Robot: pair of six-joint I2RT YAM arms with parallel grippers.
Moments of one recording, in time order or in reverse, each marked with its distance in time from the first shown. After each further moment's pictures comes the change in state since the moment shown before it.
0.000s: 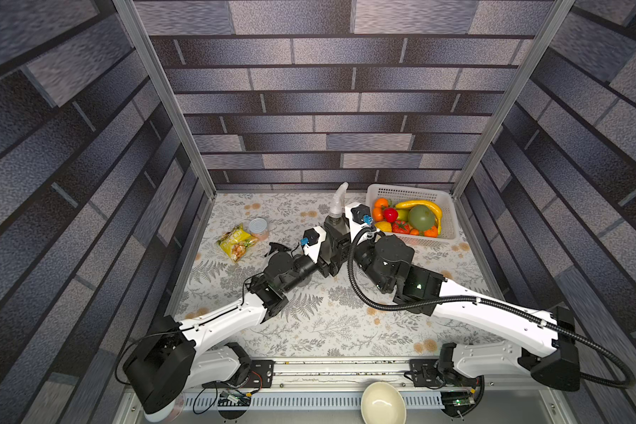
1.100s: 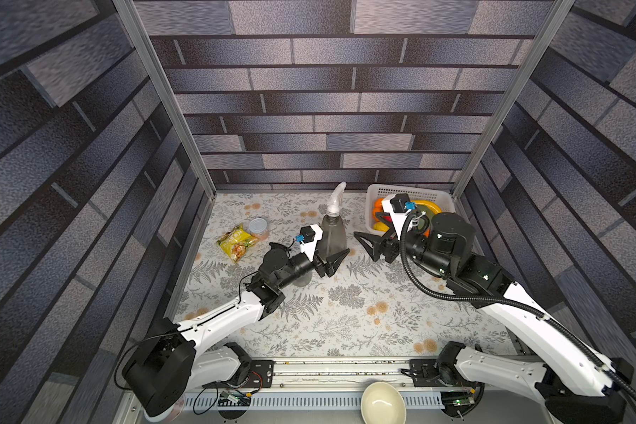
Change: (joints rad) left arm 0.055 -0.013 0.000 -0.016 0.189 -0.073; right arm -0.402 -0.199 0.141 -0.493 -0.679 -0.019
